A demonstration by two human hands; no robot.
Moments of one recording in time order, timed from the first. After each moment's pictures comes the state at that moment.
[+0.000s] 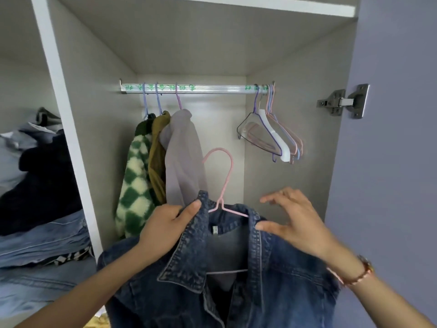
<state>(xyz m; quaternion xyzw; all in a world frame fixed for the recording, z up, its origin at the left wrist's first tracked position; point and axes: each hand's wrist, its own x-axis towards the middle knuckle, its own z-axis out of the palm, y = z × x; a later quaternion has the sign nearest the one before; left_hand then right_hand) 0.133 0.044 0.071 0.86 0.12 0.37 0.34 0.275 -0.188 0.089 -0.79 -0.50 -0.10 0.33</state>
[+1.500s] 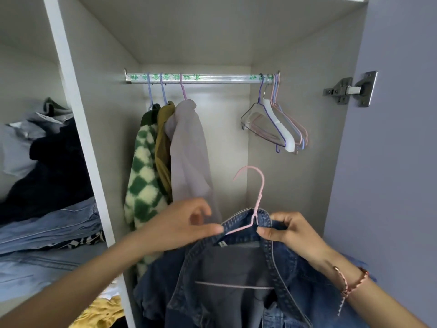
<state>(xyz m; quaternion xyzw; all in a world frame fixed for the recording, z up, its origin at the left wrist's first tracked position) 0.108 0.028 0.083 0.96 0.04 0.15 0.22 0.260 -0.178 0.045 -0.74 -0.40 0.11 0.53</state>
